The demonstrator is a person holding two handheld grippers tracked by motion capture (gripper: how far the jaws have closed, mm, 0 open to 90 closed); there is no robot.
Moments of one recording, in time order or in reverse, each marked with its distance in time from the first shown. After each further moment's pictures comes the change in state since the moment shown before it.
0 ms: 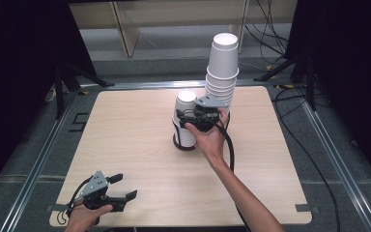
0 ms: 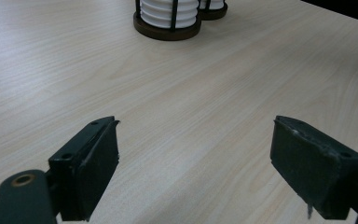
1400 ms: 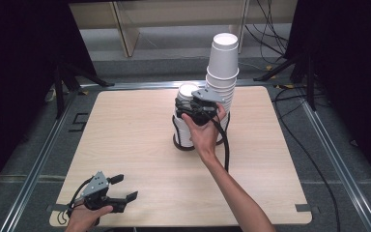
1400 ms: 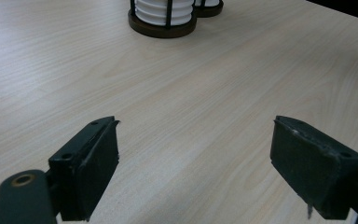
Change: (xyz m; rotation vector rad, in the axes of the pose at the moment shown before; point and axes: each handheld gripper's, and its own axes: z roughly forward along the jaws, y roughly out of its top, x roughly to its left) left arm -0.001 0.000 0.000 0.015 -0.008 0.007; right arm 0.009 0.023 0.001 -0.080 -0.104 0.034
